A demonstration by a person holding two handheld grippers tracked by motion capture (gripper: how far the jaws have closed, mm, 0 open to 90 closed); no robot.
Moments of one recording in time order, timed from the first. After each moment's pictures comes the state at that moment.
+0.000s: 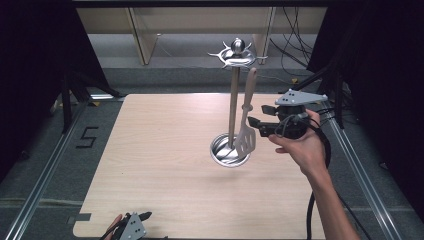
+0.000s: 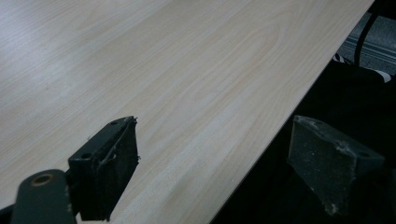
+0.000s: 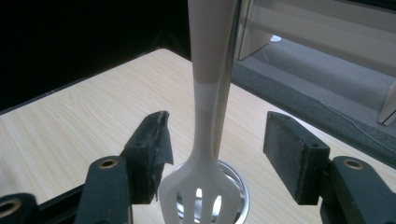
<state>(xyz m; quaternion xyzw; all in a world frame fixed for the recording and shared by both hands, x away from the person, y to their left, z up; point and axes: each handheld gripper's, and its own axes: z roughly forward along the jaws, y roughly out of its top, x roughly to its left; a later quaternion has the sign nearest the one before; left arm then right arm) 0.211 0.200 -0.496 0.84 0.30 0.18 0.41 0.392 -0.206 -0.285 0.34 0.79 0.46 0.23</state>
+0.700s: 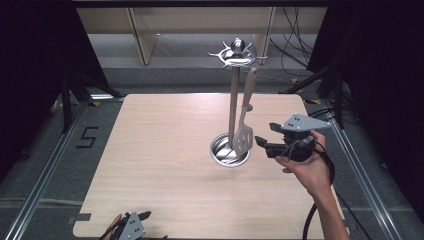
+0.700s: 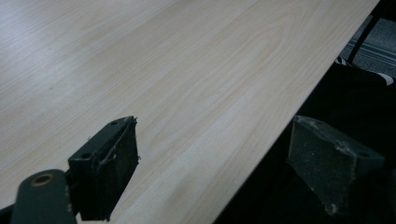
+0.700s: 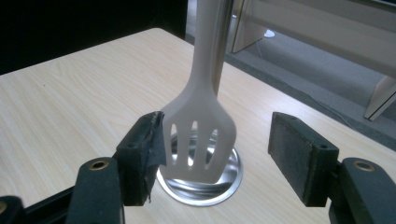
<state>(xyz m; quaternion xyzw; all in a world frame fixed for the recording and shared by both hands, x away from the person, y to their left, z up) 0.213 0.202 -0.495 0.85 0.30 0.19 0.40 0.366 -0.225 -0.329 0.34 0.79 0.45 0.24</state>
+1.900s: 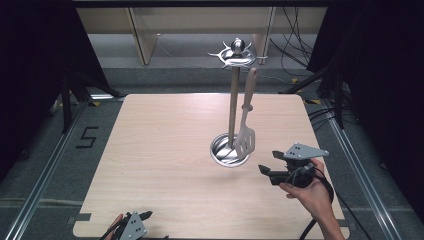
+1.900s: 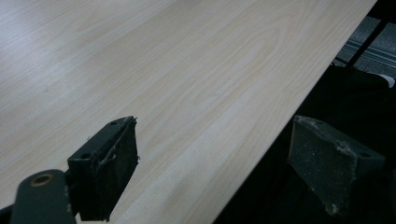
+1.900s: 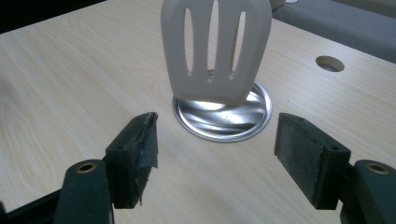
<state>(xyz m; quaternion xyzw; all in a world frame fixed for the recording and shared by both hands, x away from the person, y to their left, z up) 0.213 0.199 -0.496 0.84 0.30 0.18 0.40 0.346 -0.248 -0.402 0.35 0.81 0.43 0.19</state>
